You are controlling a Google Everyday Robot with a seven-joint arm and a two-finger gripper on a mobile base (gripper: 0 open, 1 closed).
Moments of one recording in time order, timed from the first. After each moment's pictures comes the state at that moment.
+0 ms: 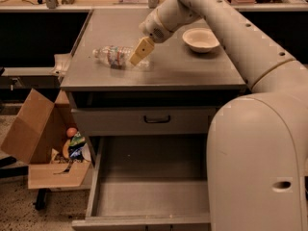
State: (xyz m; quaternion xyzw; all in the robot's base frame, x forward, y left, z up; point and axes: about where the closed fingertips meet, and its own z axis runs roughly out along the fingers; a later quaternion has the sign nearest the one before) arm 0.751 0.038 0.883 -0.60 0.69 0.19 0.35
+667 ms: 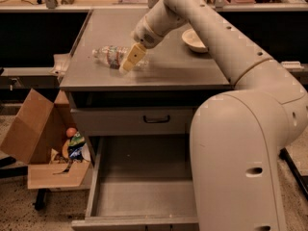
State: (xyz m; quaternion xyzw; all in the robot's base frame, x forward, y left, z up) arm 0.749 0.065 0.858 -0.62 0.69 0.20 0.31
